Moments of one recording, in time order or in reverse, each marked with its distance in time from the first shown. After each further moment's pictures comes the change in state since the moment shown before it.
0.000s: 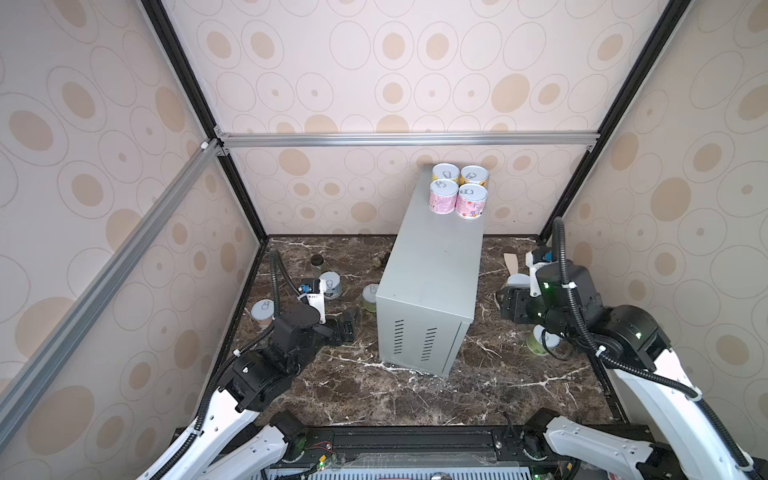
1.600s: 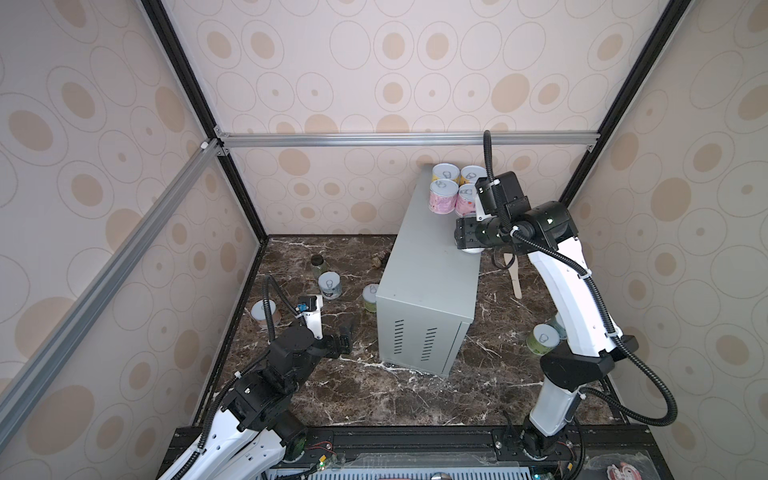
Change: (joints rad) left arm 0.000 -0.157 -0.241 0.153 -0.019 0.060; right arm -0.089 0.795 0.910 -0.196 -0.089 -0.116
